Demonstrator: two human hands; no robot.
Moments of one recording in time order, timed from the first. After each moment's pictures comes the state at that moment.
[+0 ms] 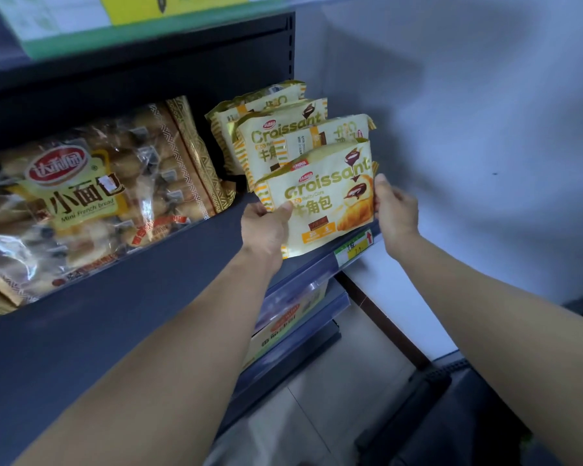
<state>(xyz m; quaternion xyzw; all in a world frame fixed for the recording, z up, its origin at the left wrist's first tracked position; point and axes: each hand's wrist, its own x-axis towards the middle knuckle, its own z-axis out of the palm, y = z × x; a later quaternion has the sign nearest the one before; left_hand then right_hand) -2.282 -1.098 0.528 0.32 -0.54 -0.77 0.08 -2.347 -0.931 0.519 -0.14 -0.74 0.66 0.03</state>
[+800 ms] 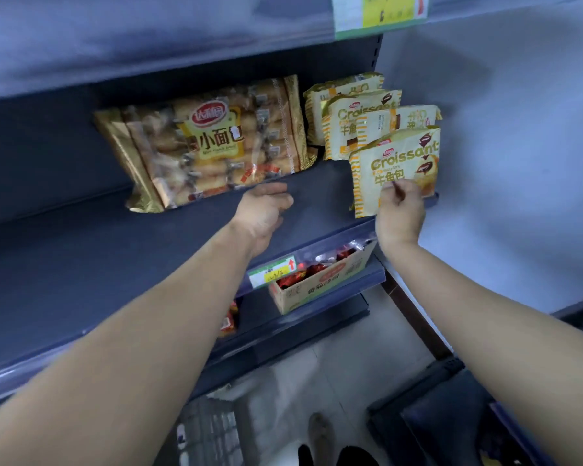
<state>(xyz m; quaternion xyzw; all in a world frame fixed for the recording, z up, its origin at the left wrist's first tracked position) -2.121 -1.184 0.585 0.28 -0.62 -0.74 0.03 -2.197 -1.009 0.559 -0.05 -0.82 0.55 0.12</state>
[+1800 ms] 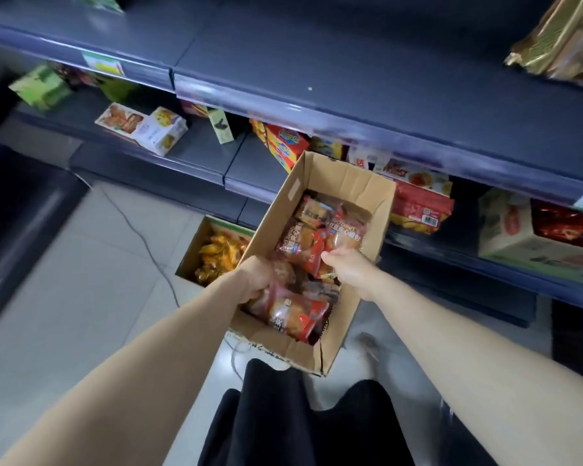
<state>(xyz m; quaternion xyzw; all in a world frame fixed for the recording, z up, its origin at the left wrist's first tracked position) -1.588 -1.278 0.423 0.65 -0.50 -0.57 -0.09 -1.757 -1.216 0.415 0.27 -0.77 0.18 -0.54</state>
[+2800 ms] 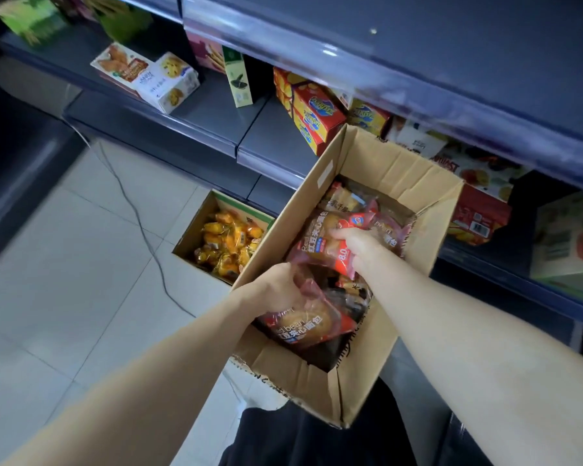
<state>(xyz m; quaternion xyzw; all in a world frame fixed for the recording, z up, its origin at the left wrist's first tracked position) -1.589 -1.289 0.349 0.54 -0.64 -0.52 -0.16 -1.756 -1.304 0.300 -0.01 -0.76 0.36 -0.54</state>
